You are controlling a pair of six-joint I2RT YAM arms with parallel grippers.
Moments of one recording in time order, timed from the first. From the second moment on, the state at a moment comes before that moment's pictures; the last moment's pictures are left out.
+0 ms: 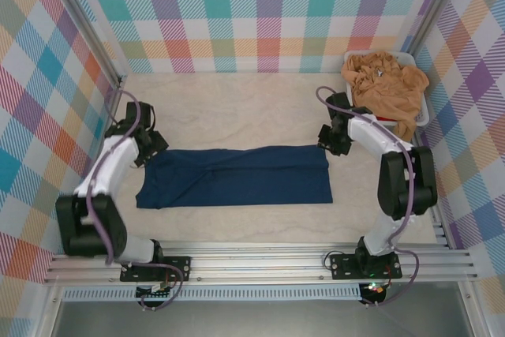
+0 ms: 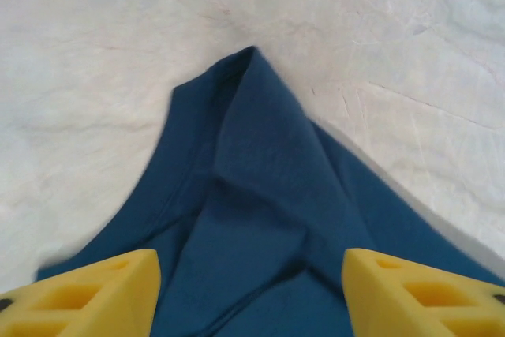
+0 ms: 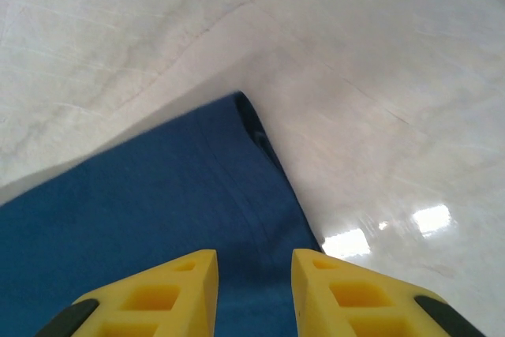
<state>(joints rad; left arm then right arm) 0.06 1.48 1.12 -0.79 -0.13 -0.61 0.22 1.75 1.26 -0.81 -0.02 0.62</state>
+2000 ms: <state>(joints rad) 0.10 1.61 1.26 -0.78 0.02 -0.56 0.22 1.85 1.39 -0.85 -0.04 0.66</state>
